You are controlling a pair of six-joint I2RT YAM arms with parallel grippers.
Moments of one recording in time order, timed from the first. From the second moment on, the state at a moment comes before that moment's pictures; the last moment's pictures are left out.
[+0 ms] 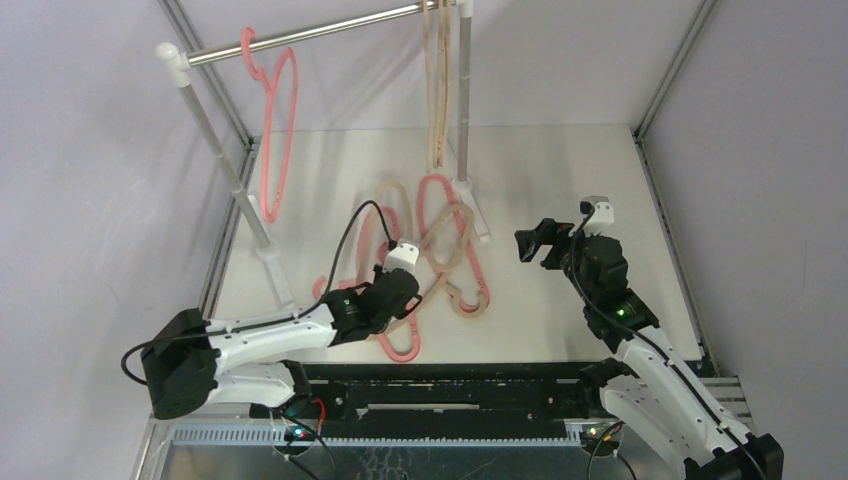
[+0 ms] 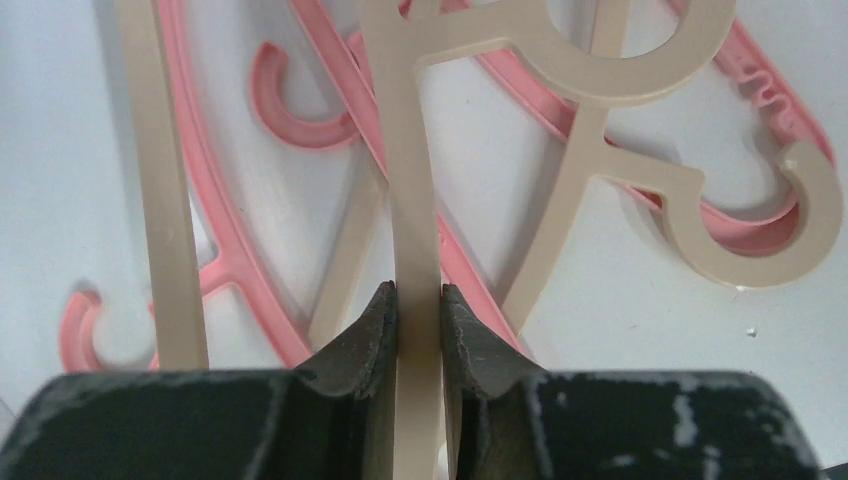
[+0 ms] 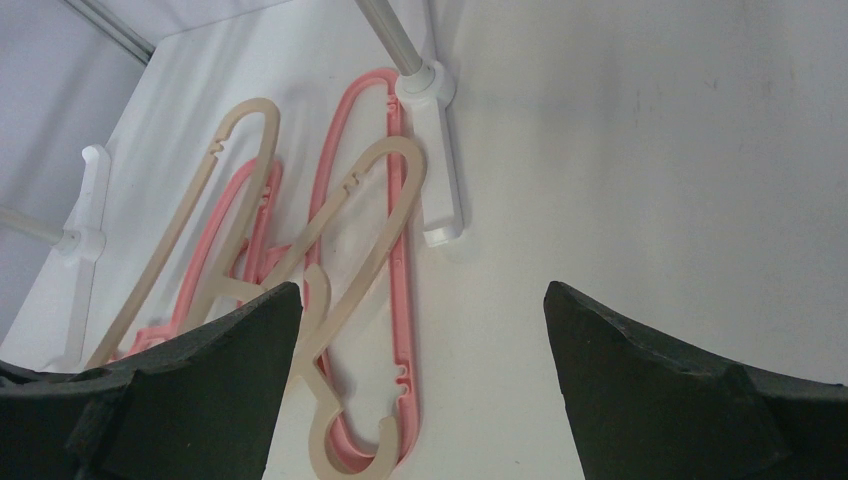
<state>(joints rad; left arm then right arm) -1.05 1.24 0.64 -0.20 -0.61 -0.42 0.36 0.71 0.52 -0.07 0.08 0.42</state>
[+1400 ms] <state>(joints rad) -0.66 0.88 0.60 0.06 -0.33 -0.48 0.36 0.69 0.52 -0.06 0.06 0.43</state>
